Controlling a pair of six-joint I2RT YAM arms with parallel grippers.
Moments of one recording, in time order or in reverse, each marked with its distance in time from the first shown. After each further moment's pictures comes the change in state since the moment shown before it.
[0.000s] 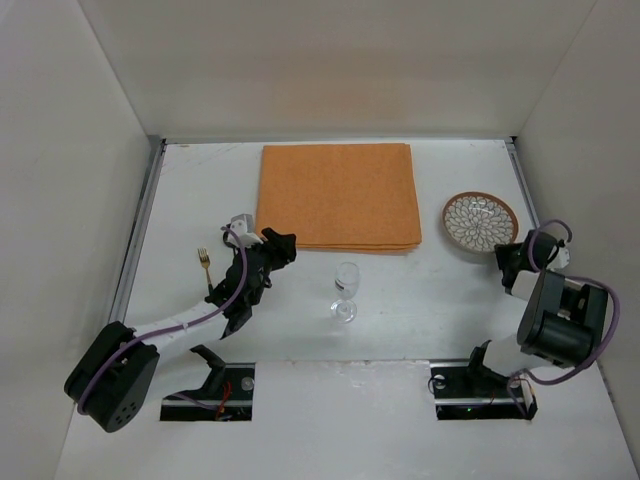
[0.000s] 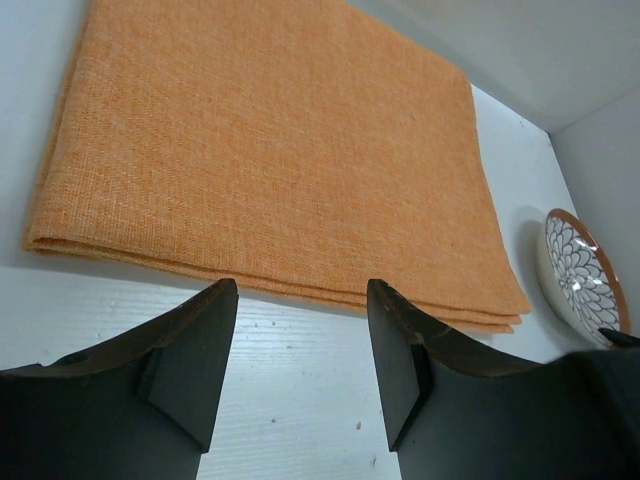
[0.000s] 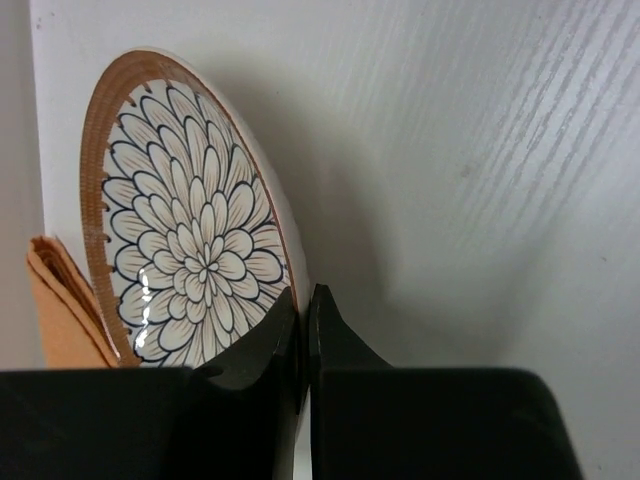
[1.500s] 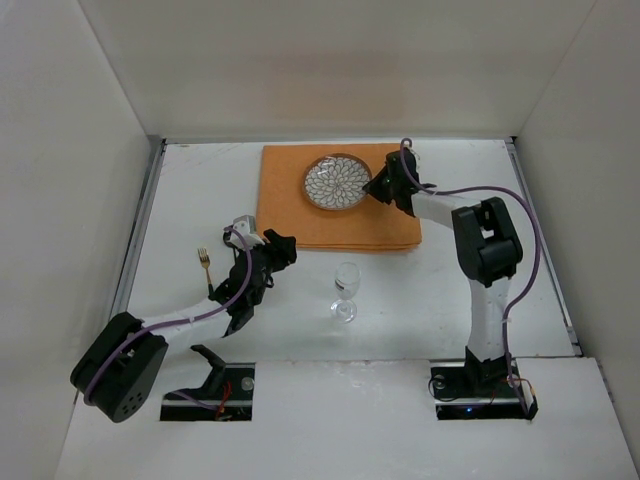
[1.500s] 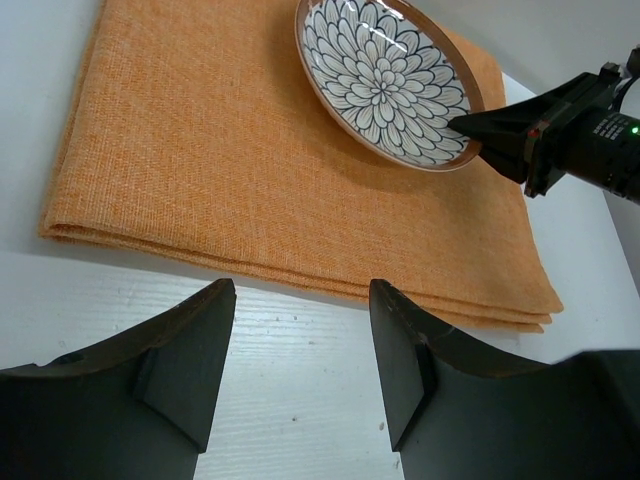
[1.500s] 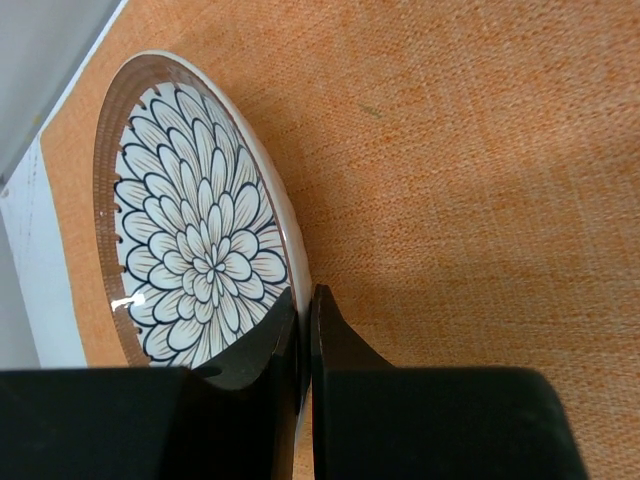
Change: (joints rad) left arm 0.006 0.059 -0.006 0.023 -0.010 0.003; right arm 0.792 0.625 0.967 -0.332 0.034 -0.079
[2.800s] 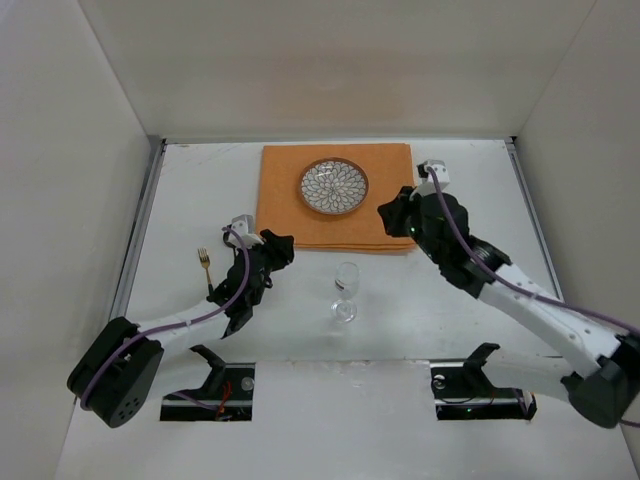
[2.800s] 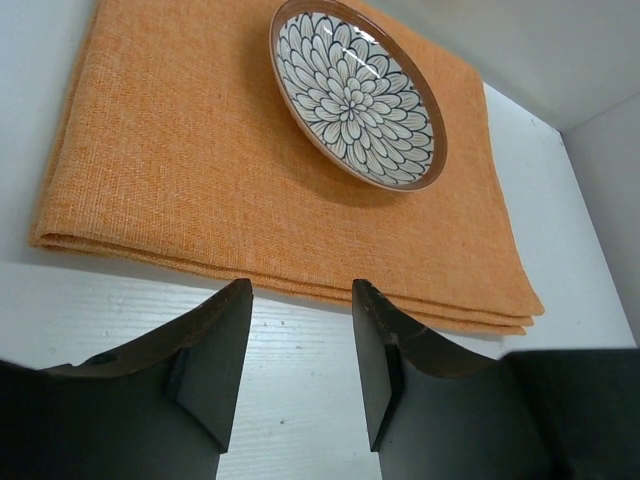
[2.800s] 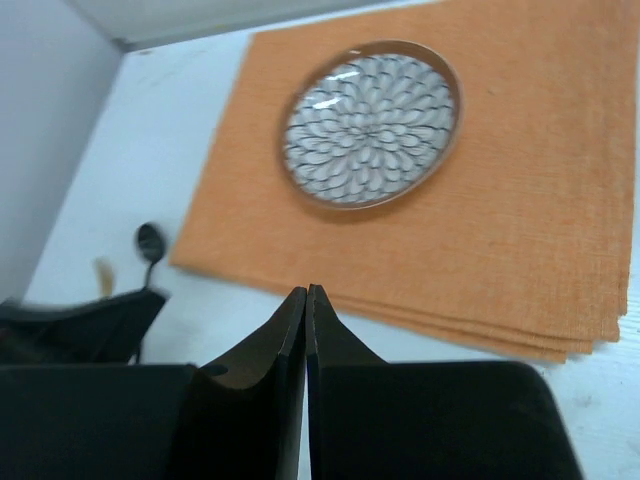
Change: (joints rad) left arm -0.003 -0.031 -0.001 0.000 0.002 -0.002; right arm 0.316 -0.956 -0.479 -0.182 0.279 -0.408
